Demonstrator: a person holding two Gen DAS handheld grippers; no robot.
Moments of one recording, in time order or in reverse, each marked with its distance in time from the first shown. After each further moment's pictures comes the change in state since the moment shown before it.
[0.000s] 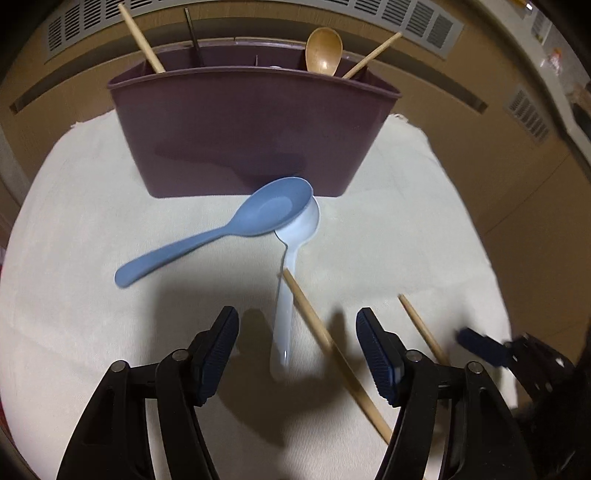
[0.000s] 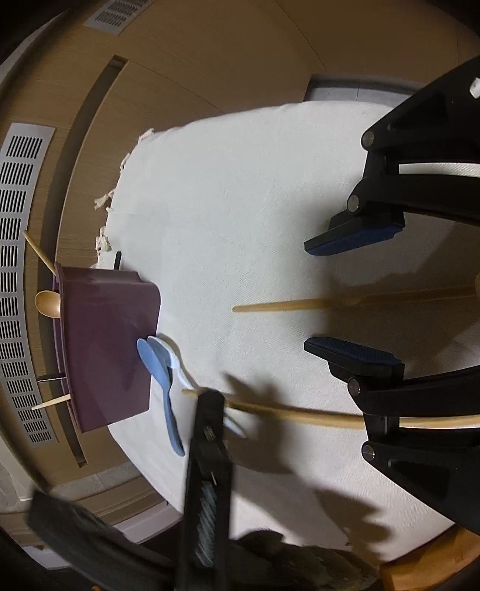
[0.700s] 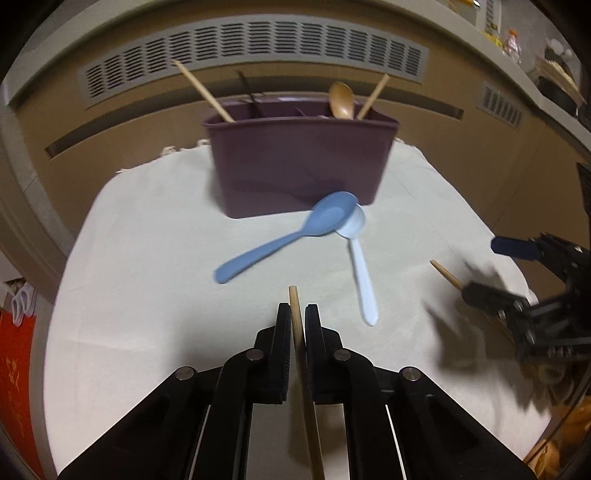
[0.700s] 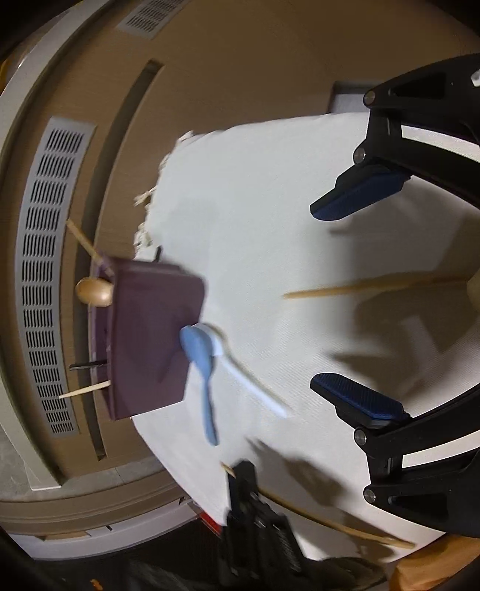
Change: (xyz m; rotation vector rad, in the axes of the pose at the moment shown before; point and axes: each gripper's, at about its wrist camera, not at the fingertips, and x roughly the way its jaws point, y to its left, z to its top) left arm -0.066 0.057 -0.051 0.135 -0.214 0.041; right arm -0.013 0.015 0.033 -0.022 -0.095 -0.012
